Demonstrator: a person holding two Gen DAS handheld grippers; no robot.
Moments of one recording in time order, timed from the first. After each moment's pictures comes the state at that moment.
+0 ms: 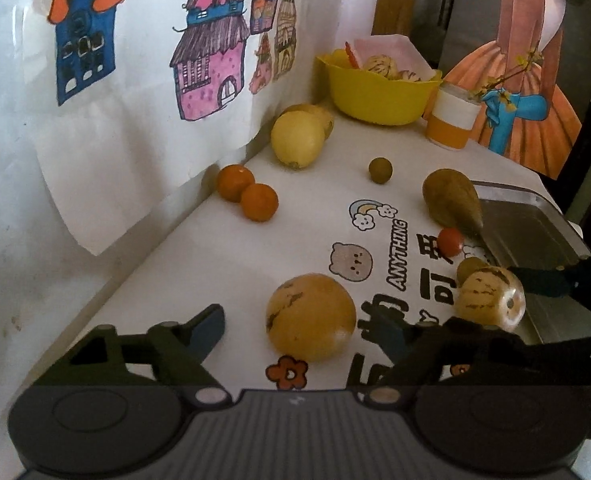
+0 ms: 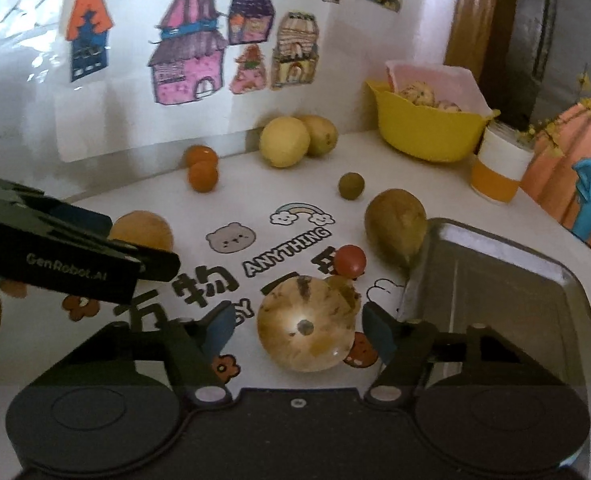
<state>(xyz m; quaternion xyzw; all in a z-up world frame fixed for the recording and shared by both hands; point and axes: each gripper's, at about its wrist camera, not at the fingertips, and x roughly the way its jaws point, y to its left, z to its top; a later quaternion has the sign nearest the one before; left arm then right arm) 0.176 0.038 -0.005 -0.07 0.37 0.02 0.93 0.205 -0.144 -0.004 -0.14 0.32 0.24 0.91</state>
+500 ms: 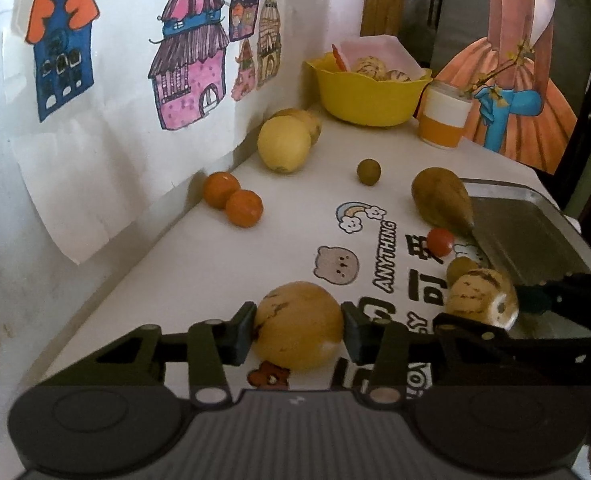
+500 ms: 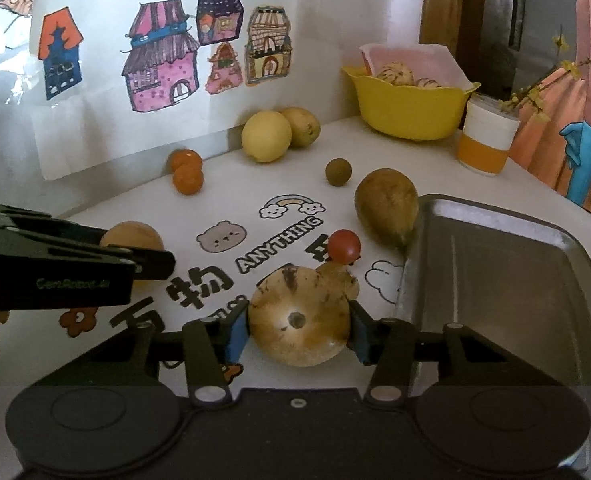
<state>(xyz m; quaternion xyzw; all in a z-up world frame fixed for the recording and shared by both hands) 0.177 0.024 -0.003 -0.05 0.37 0.01 0.93 0.201 -0.149 -0.009 -0.09 0.33 0.23 0.91</state>
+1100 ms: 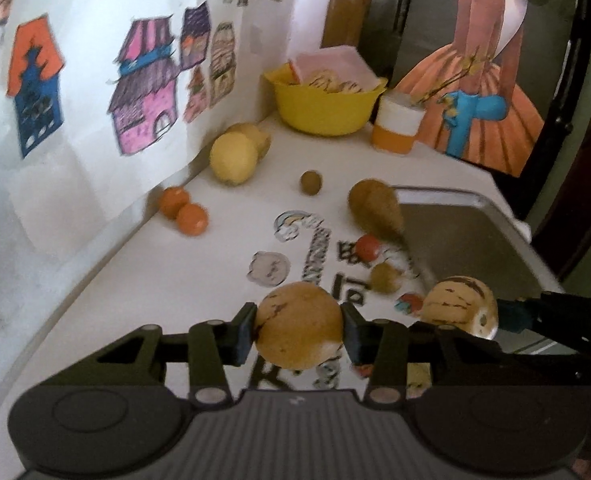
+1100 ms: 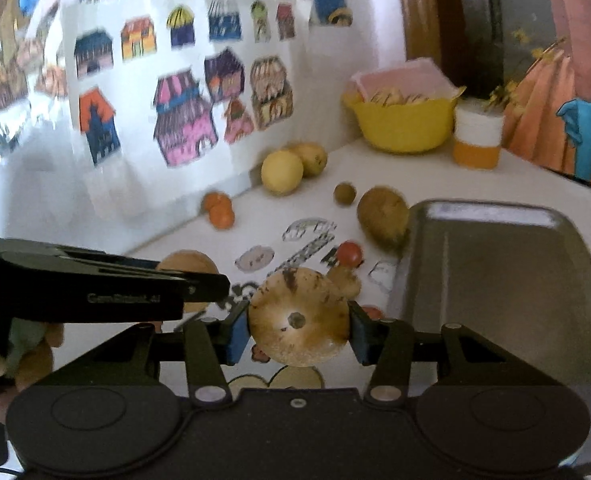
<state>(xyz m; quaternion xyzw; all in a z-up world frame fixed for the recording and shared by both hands) 0.159 -0.007 0.033 -0.07 0.36 -0.03 0.93 0.167 -0.201 0.036 0.00 0.31 0.26 0.92</state>
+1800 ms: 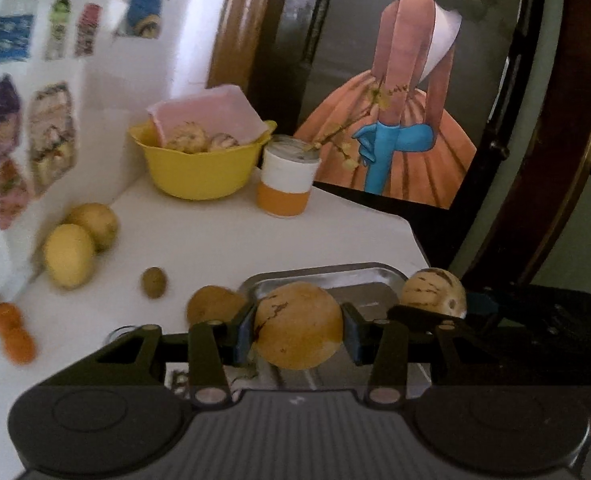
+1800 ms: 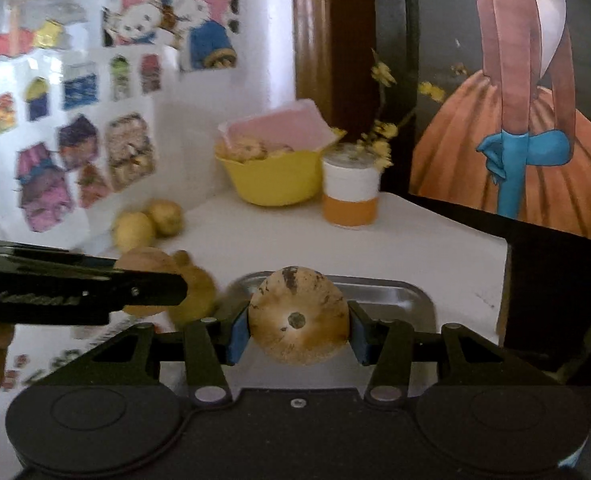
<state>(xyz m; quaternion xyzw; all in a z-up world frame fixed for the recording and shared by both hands) 0.269 -0.106 0.052 -0.08 0.31 -0.13 0.94 0.286 -0.309 0.045 -0.04 0.28 0.18 0.94</state>
